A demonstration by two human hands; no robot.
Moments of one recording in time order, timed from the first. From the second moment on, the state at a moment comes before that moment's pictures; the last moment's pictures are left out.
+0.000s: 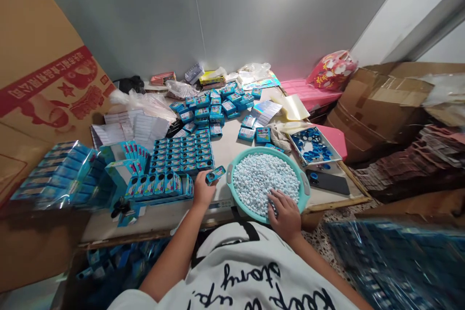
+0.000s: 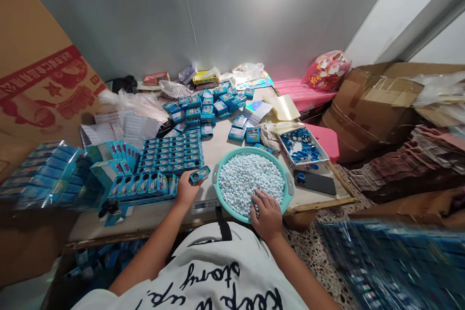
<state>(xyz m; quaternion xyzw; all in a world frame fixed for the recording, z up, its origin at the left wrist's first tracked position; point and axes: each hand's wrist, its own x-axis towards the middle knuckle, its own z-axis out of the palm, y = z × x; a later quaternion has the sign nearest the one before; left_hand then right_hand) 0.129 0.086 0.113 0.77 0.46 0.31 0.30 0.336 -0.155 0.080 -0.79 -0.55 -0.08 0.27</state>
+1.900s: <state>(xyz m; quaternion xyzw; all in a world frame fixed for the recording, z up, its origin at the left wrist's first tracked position) 0.110 0.098 0.090 0.72 0.52 0.25 0.40 0.333 -0.153 0.079 -0.79 -0.54 -0.08 0.28</state>
